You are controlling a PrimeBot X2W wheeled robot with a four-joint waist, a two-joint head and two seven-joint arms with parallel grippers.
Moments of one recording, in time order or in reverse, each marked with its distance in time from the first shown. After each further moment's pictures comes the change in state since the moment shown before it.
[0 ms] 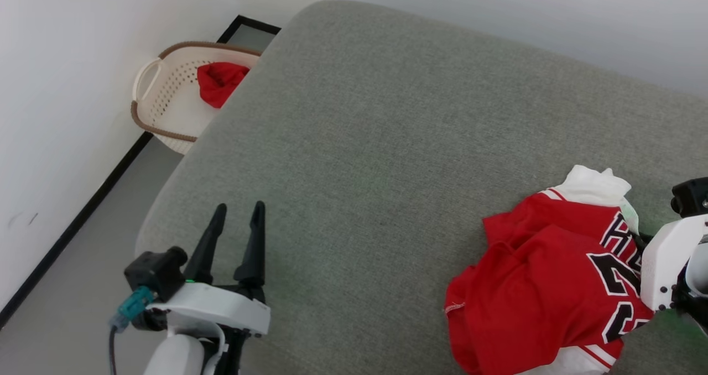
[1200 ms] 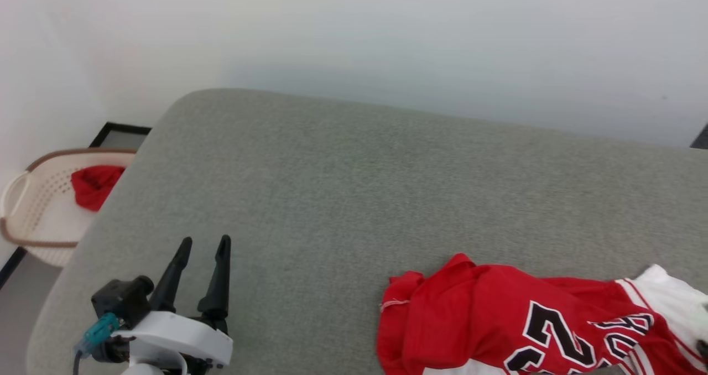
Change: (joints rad) left arm 0.079 0.120 0.004 0.016 -0.041 -0.004 0.000; right arm 0.353 0.070 -0.382 0.042 -0.063 0.000 -0.132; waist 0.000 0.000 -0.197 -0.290
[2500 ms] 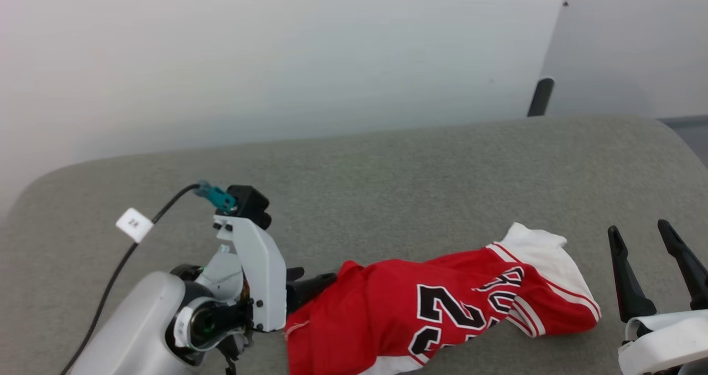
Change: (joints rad) left arm -0.280 0.192 -0.366 -0.212 -0.513 0.156 1.067; right arm 0.112 0.257 0.058 -0.713 -0.299 0.000 -0.278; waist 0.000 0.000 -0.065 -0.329
